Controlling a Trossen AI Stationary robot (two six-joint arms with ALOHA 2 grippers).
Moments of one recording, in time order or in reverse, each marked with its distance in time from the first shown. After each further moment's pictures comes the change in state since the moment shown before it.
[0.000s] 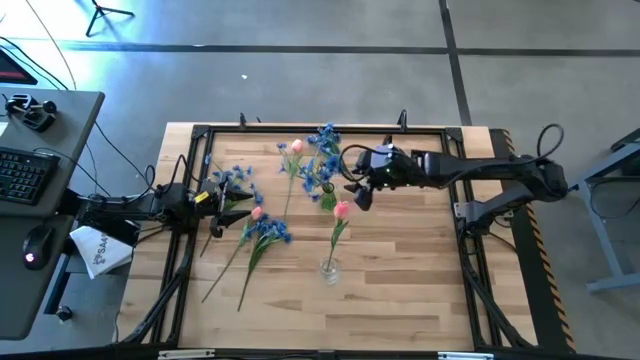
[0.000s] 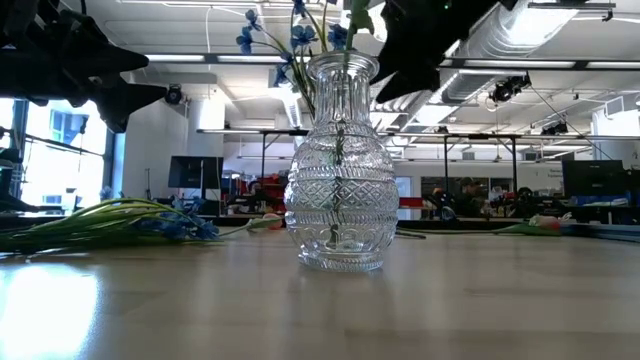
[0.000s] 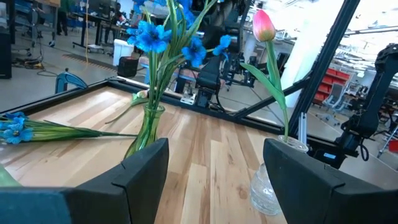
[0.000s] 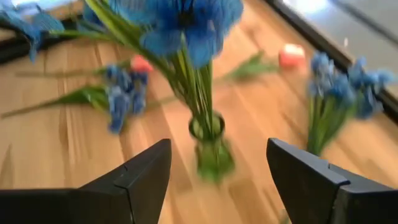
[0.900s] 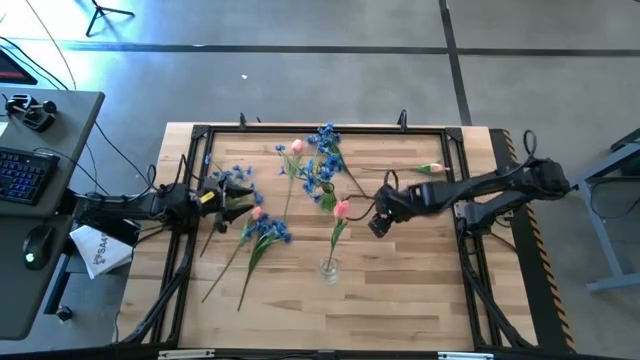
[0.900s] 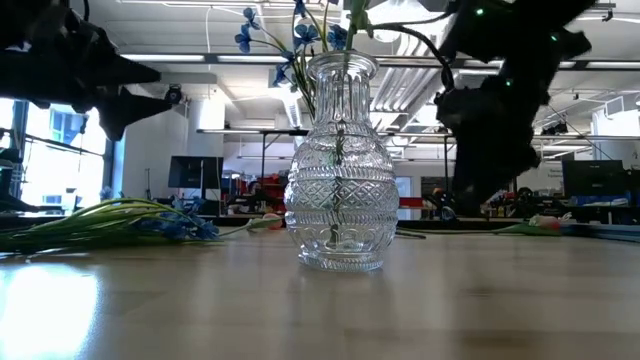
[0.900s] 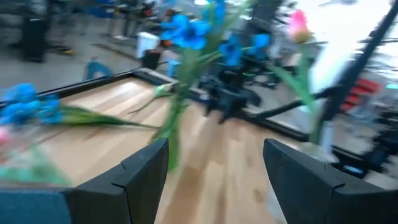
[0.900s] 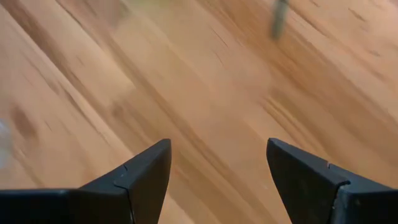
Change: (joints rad) left arm 0.000 0.074 0.015 -0.009 -0.139 -0.075; right arm 0.171 -0.005 -0.405 0.022 0.057 0.556
